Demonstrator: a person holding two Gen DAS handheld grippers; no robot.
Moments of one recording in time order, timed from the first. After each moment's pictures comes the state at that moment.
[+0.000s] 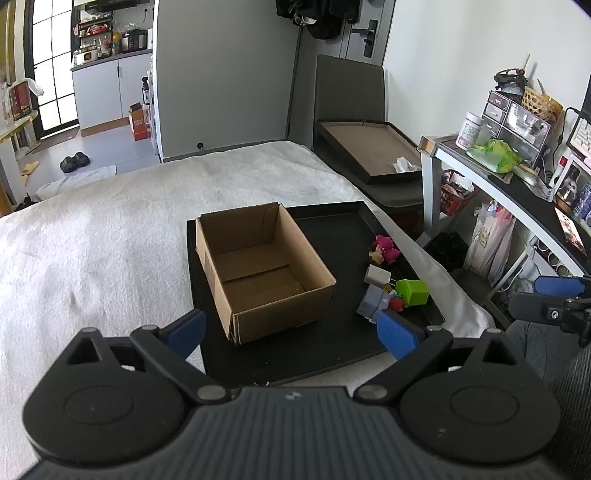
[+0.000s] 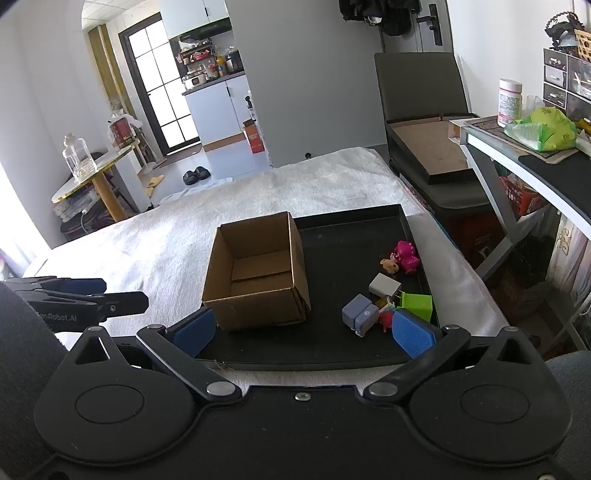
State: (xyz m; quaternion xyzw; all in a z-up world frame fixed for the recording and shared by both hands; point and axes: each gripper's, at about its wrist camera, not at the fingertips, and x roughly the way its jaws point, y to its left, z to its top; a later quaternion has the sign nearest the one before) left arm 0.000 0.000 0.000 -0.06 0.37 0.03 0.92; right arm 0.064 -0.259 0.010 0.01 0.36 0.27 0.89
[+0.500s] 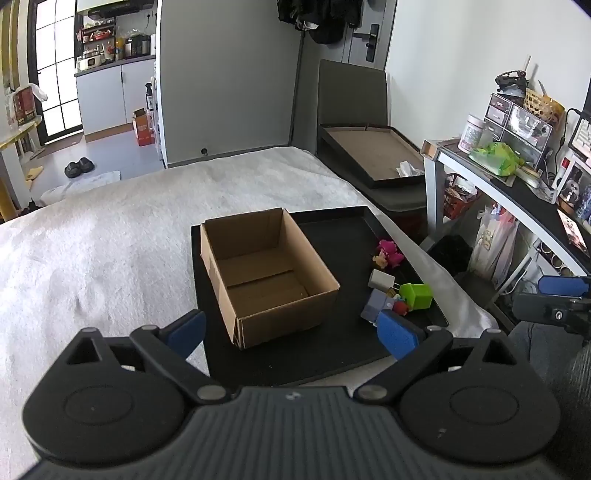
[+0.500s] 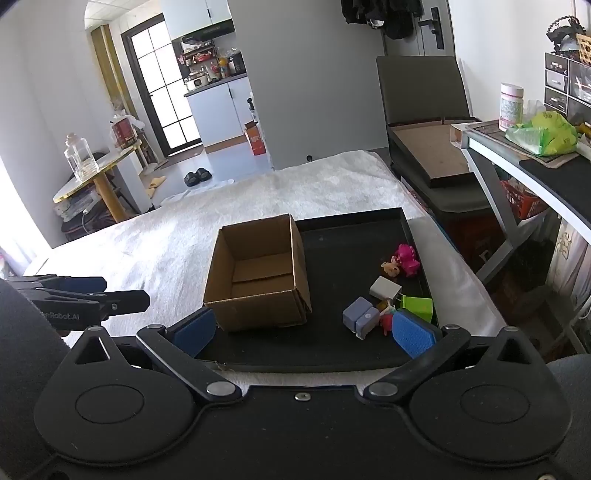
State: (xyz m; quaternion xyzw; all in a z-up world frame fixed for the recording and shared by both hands) left arm 0.000 0.003 0.001 -0.06 0.37 0.03 0.93; right arm 0.062 -0.261 0.012 0.01 0.36 0.27 0.89
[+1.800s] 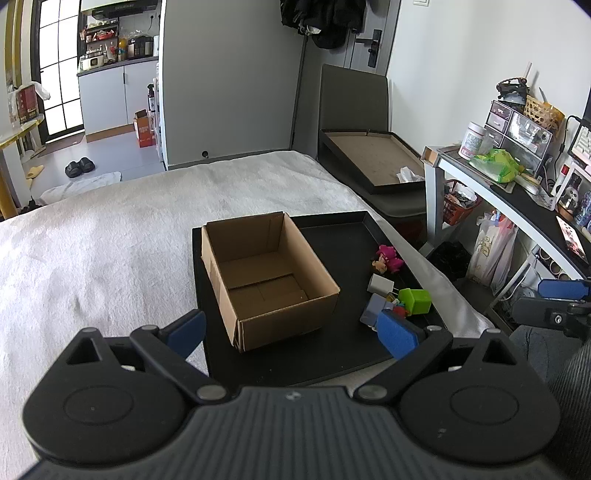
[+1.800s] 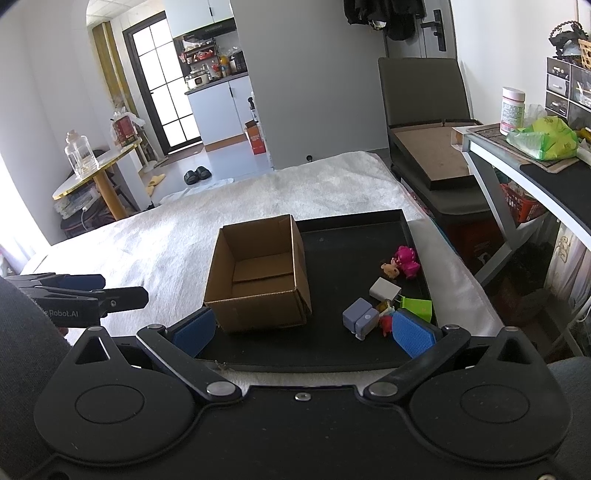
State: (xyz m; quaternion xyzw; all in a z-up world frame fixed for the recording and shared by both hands) left arm -0.004 0.003 0.005 -0.07 0.36 0.03 0.93; right arm 0.063 -0.257 0.014 0.01 0.35 0.27 0.90
